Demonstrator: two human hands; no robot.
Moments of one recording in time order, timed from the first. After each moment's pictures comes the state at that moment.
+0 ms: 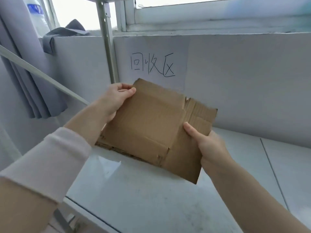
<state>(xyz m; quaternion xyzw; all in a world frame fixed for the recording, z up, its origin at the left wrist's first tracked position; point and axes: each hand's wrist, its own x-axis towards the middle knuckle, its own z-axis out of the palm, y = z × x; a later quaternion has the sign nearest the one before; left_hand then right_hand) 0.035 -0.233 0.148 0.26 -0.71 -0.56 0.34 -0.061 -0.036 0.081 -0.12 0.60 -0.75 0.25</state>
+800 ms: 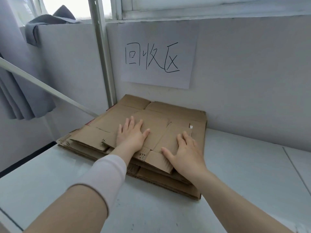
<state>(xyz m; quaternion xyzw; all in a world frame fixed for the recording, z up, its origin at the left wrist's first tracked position) -0.064 -0.296 -0.004 0.38 -0.91 -0.10 0.08 -0.125 -0.129 -0.006 -0.36 0.91 -0.22 0.03</state>
